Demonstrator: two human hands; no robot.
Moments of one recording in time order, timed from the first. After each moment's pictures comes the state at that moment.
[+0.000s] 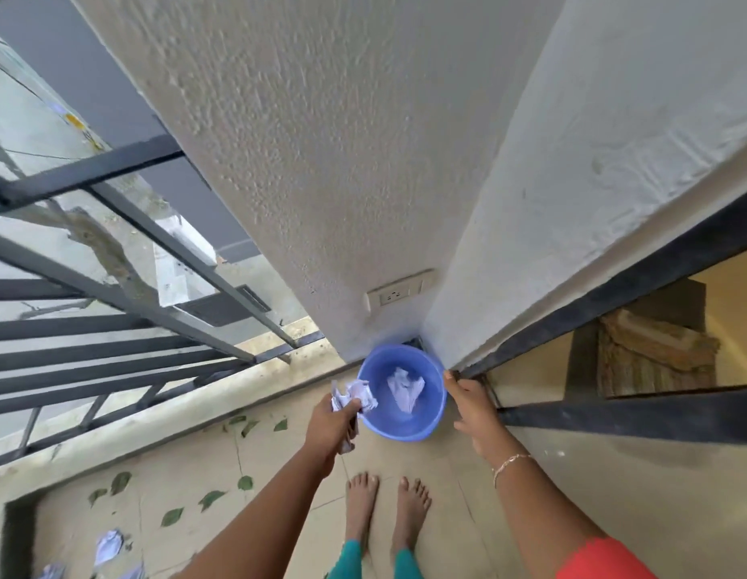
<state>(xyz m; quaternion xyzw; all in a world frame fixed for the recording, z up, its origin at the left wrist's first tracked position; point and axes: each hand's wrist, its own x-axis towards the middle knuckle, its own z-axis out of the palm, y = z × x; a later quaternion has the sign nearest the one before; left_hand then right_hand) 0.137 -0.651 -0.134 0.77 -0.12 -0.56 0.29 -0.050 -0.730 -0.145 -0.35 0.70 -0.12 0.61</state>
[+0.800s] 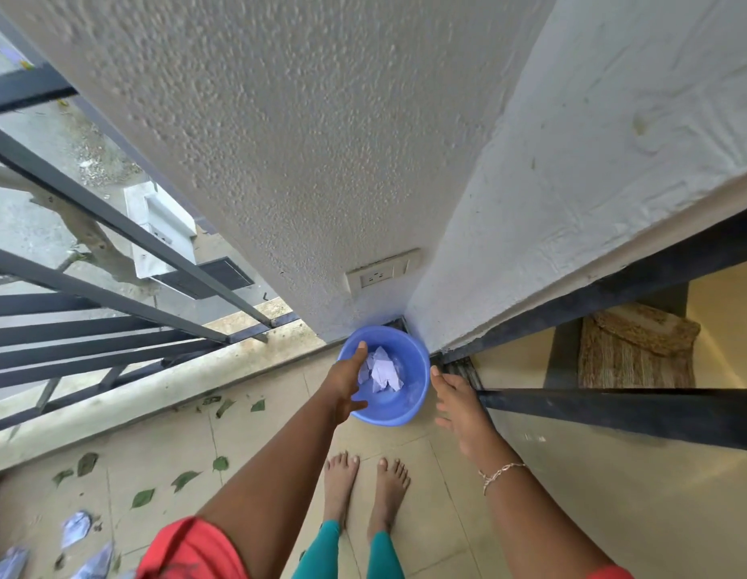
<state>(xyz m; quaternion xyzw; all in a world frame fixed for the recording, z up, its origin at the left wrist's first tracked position) 0.107 -0.714 -0.167 0.68 0.00 -0.67 0.30 -0.067 -0.728 -0.176 -0.27 0.69 -0.13 0.66</state>
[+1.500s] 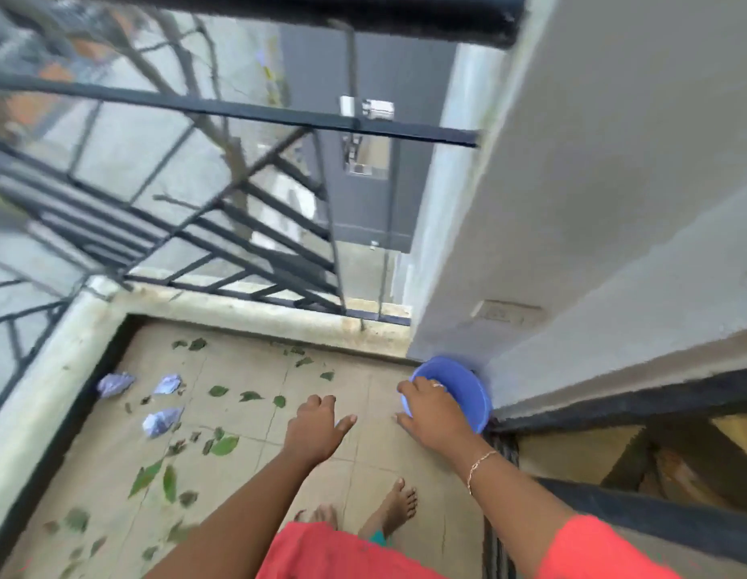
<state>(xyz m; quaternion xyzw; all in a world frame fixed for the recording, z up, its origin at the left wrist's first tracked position) 0.163 -0.480 -0.085 0.89 -0.30 -0.35 0.03 0.044 -0.633 -0.054 -0.92 0.26 0.23 0.20</state>
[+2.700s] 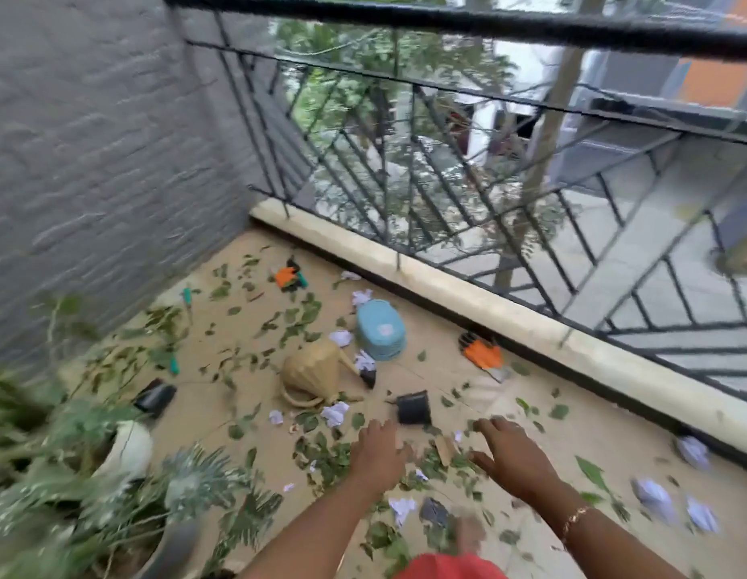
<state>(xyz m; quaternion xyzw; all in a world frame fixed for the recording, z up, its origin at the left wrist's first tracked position) -0.152 0.109 -0.038 0.76 0.55 -0.14 0.32 0.043 0.025 -0.013 -0.76 -0.60 0.26 -0.02</state>
